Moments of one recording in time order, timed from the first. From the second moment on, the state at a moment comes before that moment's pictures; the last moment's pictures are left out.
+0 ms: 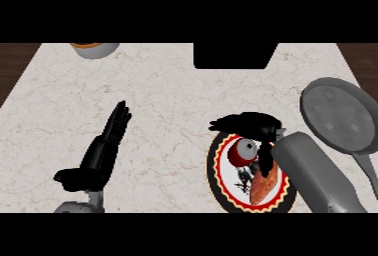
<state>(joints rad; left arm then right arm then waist) -0.03 0.08 -0.17 -1.56 0.04 0.06 -0.12 -0.58 -0.27 0.40 -0.96 0.92 0.48 -0.54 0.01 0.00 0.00</state>
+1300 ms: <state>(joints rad) -0.01 0.08 -0.13 -1.57 0.02 0.06 -0.11 -0.58 -0.15 0.06 -0.84 1.02 0.10 -0.08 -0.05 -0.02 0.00</state>
